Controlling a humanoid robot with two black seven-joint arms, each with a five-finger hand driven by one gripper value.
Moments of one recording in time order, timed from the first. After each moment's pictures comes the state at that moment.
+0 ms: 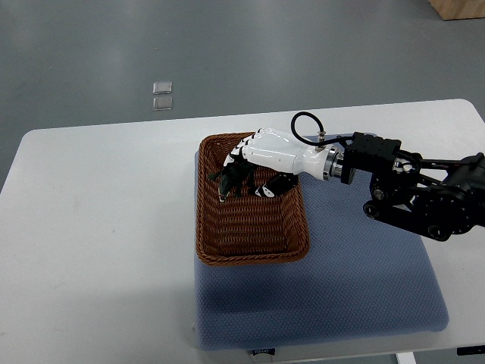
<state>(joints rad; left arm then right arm) -0.02 0.00 -0.09 -0.17 0.03 -0.01 0.10 0.99 -0.35 0.13 1.14 -1.70 -0.22 0.32</state>
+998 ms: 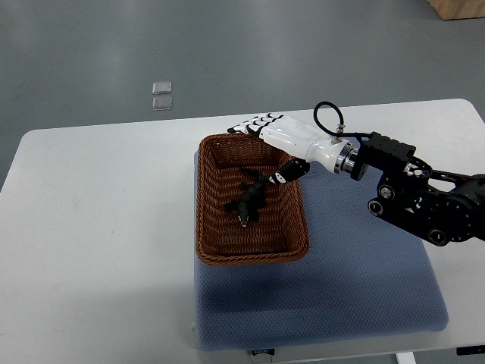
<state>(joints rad) -0.02 0.00 -0.09 -0.17 0.03 -0.01 0.10 0.82 -0.35 0.45 1.09 -1.71 -0.19 0.31</state>
